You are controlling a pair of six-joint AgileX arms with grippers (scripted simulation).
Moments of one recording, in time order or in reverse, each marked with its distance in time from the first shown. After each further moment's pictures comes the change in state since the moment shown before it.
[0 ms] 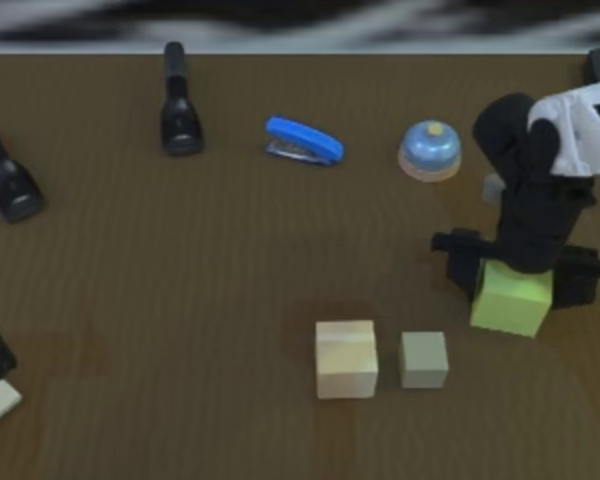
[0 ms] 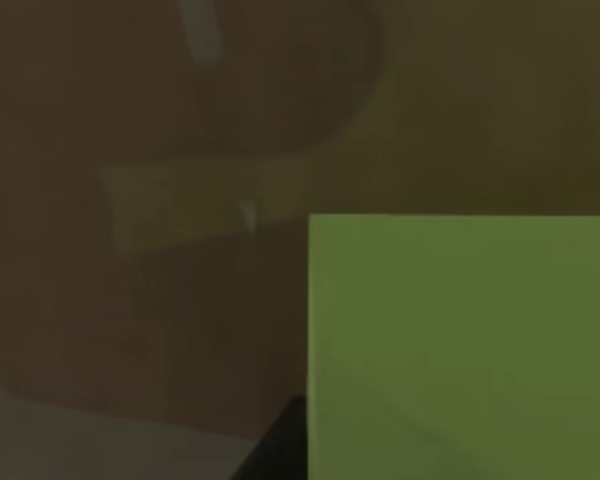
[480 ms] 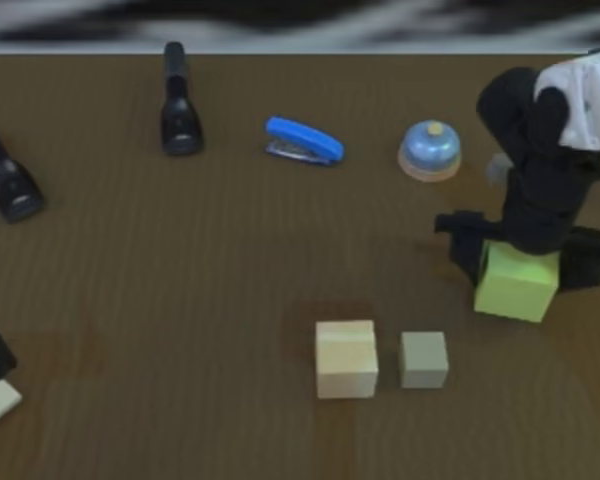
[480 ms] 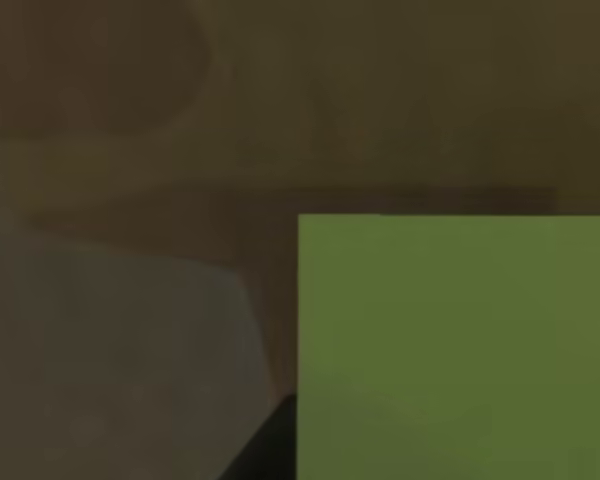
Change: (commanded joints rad) left arm 0.000 0.000 0.000 0.000 0.000 0.000; right arm 0.002 -0.058 0.063 -0.120 0.004 -0.001
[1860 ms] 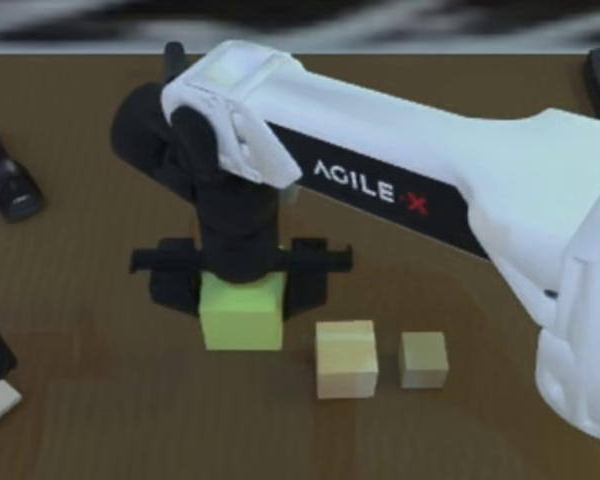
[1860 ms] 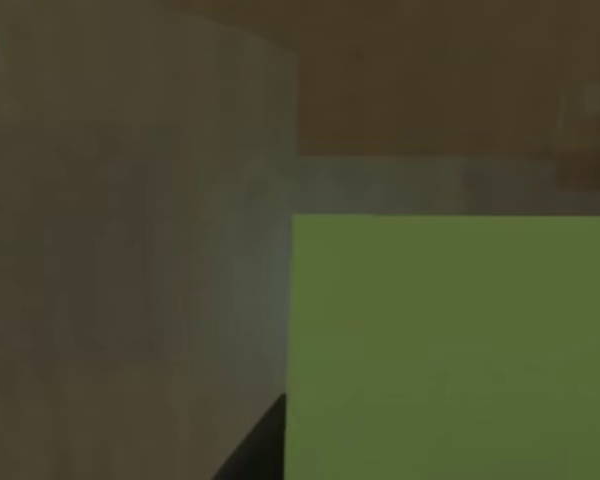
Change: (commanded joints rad) left arm 0.000 0.000 0.000 0.000 0.000 0.000; right arm 0.575 0.344 0.823 -0.472 0.002 0.371
